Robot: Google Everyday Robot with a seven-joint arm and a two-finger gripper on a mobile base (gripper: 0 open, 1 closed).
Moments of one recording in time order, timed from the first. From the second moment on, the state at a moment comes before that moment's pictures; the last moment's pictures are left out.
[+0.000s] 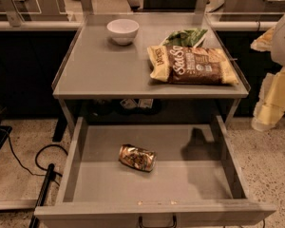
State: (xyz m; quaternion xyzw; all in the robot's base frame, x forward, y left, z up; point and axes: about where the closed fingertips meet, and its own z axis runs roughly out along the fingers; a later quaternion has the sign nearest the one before) arm 0.438 -0.217 0.976 -0.60 0.78 -0.03 0.16
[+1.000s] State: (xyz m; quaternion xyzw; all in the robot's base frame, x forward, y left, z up) arm 0.438 -0.146 0.965 -0.61 0.77 -0.04 0.19
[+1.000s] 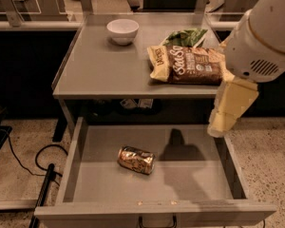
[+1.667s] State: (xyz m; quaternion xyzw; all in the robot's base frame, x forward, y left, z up) arm 0.424 -0.120 0.953 -0.62 0.76 -0.02 0.17
